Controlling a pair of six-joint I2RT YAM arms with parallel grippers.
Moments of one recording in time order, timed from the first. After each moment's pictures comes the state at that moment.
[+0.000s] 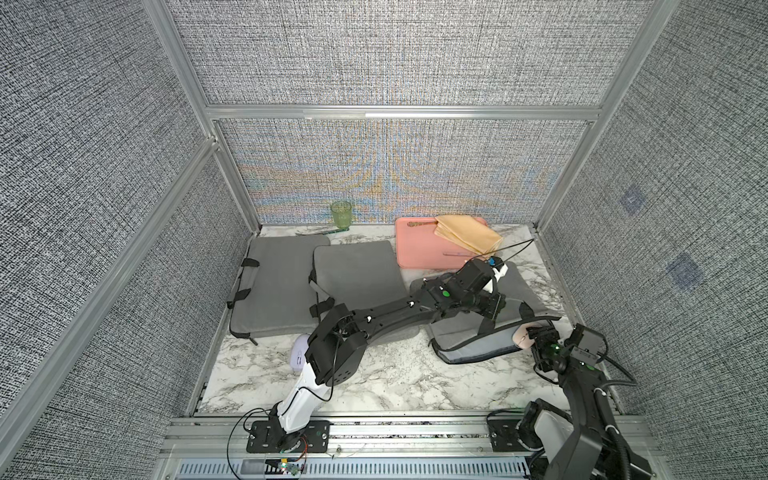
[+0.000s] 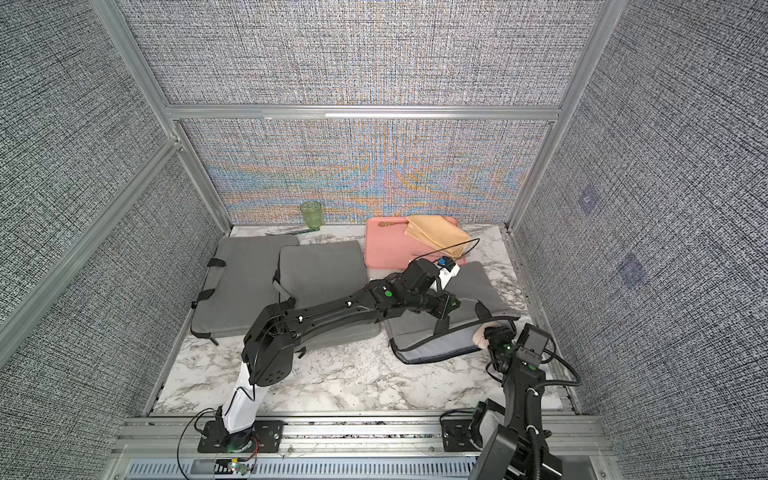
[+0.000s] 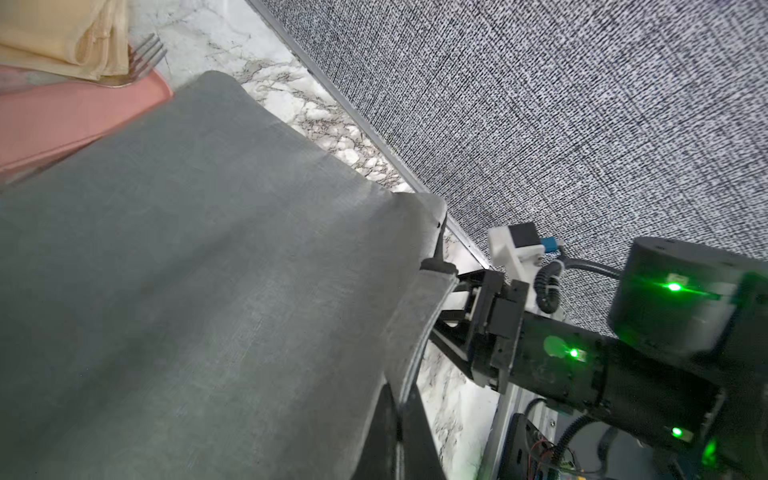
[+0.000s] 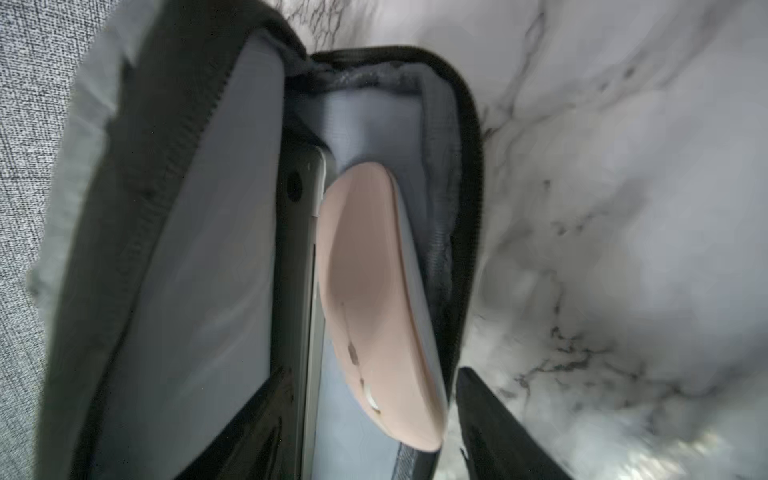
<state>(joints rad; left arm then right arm) -1.10 2.15 1.87 -0.27 0.26 -0.50 -0.53 0.90 0.30 -0.24 -0.41 0.87</state>
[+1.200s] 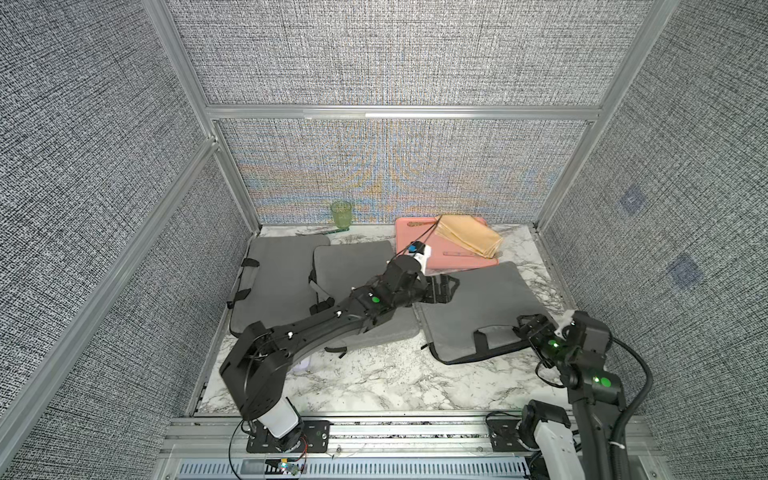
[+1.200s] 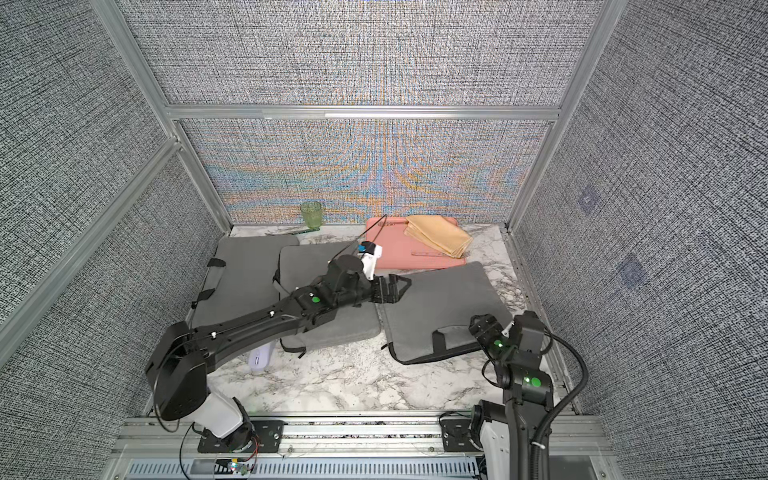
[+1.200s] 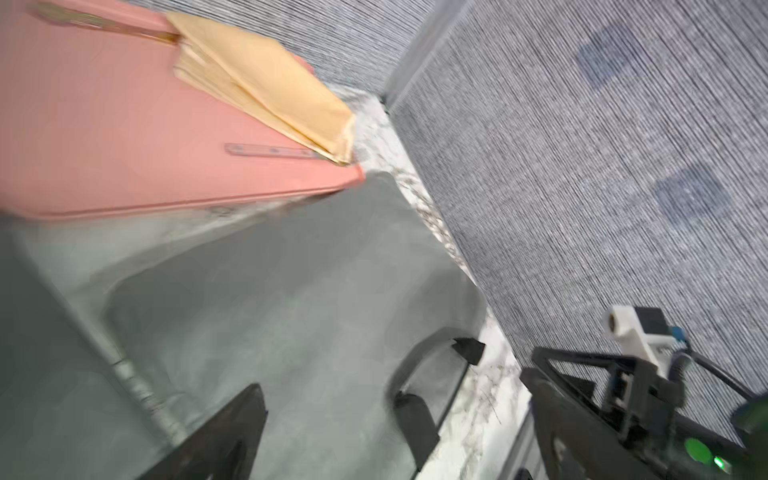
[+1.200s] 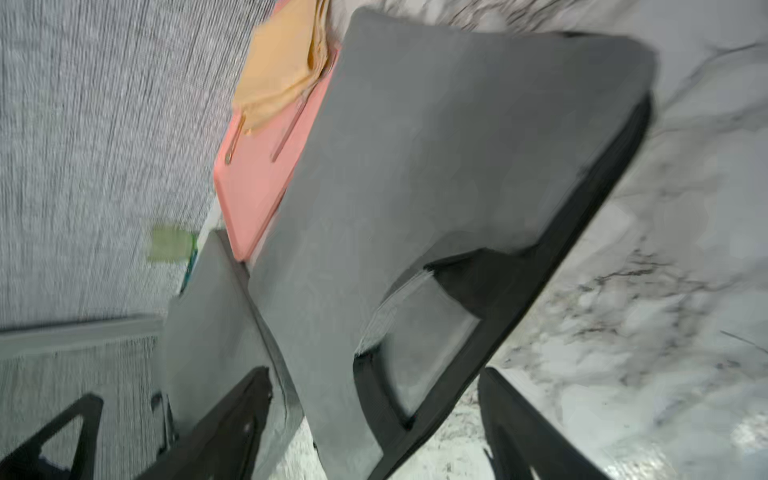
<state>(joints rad) -0.91 1.57 1.14 0.00 0.06 -0.72 -0.14 0.58 0.60 -0.76 -0.26 0.76</state>
